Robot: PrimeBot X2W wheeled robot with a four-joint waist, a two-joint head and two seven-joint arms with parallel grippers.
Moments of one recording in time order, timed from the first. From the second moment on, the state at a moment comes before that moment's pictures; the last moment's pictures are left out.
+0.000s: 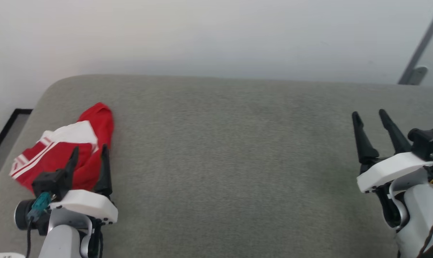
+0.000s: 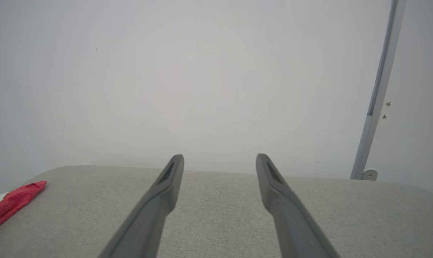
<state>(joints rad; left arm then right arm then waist) -0.26 0.15 0.06 0.46 -0.19 -0.12 -0.26 -0.40 -0.30 0.16 0.52 0.48 0.13 -0.26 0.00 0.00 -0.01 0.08</state>
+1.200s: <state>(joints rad) -0.08 0.06 0.23 0.30 -0.17 -0.10 -0.26 -0.43 -0.20 0.29 0.52 0.52 0.13 -0.26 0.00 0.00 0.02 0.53</state>
